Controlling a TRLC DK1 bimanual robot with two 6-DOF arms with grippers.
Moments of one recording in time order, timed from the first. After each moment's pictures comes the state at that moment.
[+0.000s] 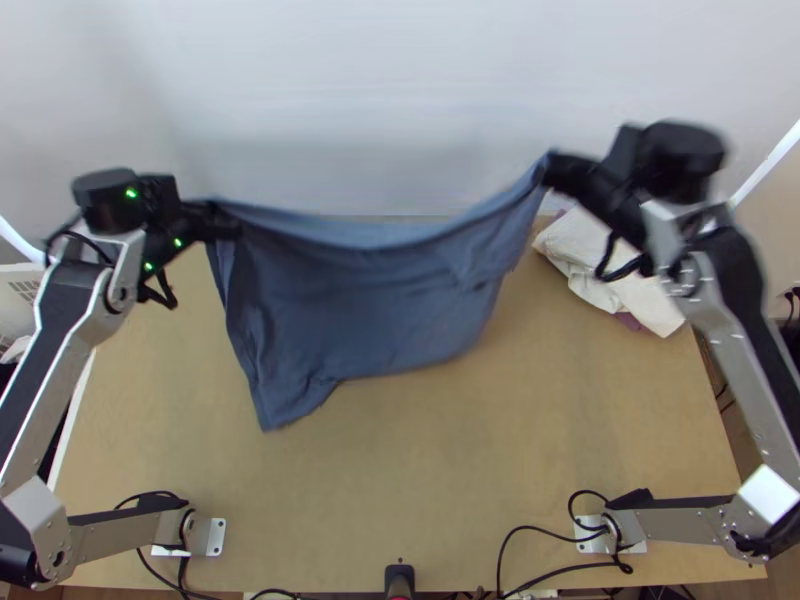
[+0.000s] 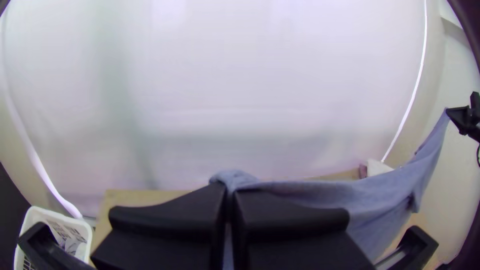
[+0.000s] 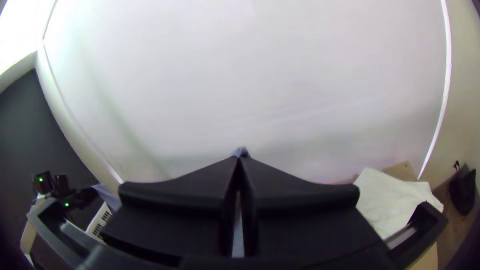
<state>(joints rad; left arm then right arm) -0.13 1.36 1.51 -0.45 0.00 -0.05 0.37 1.45 1.85 -0.57 0.02 0.41</state>
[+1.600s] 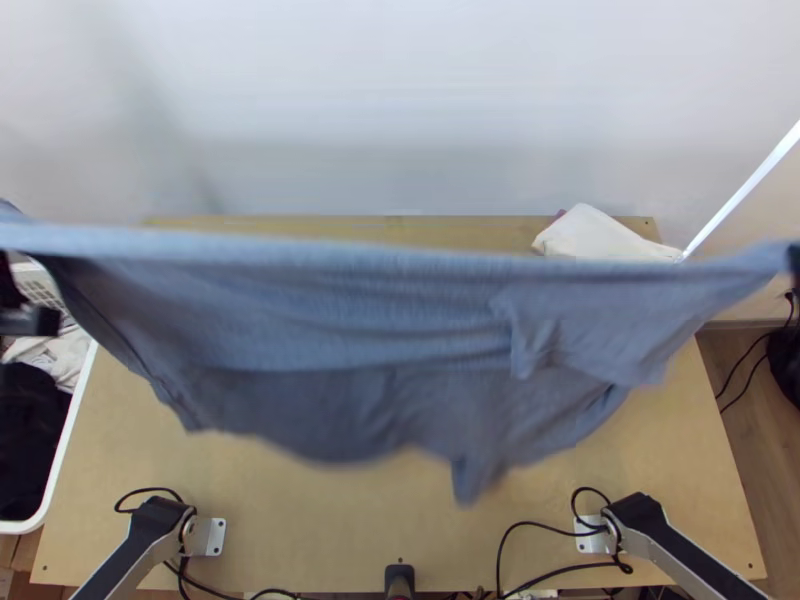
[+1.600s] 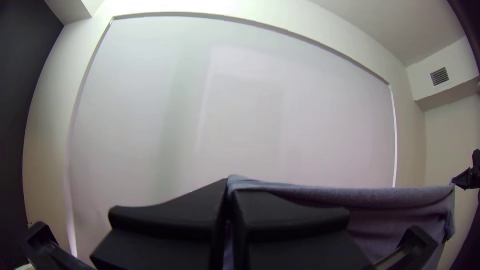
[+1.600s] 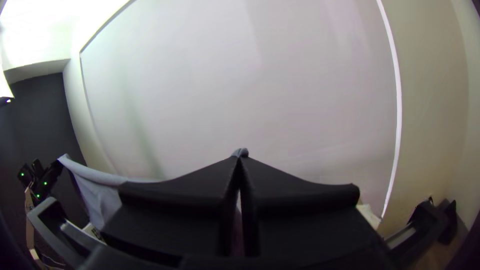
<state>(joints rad) -0.22 0.69 1.40 -0.29 -0.22 -0.07 0.38 0.88 1.91 -1.00 0.12 0.28</state>
